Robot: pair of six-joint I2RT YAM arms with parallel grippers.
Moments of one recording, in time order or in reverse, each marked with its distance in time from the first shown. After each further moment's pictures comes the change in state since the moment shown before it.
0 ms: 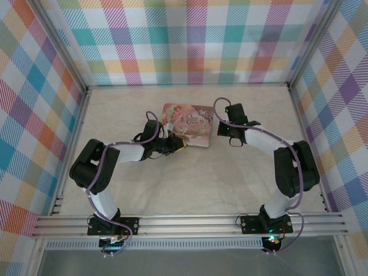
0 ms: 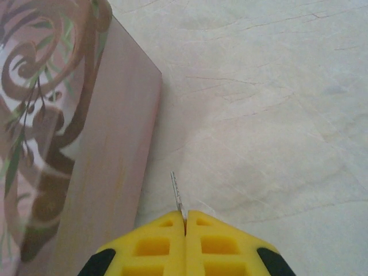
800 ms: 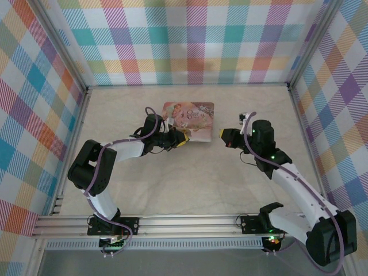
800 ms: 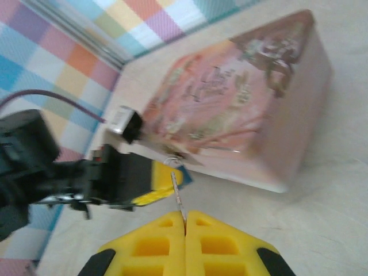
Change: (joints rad) left arm -0.002 -0.020 0.080 -0.073 0.011 -0.092; right arm 0.000 -0.657 -0.338 0.165 -0.406 0.200
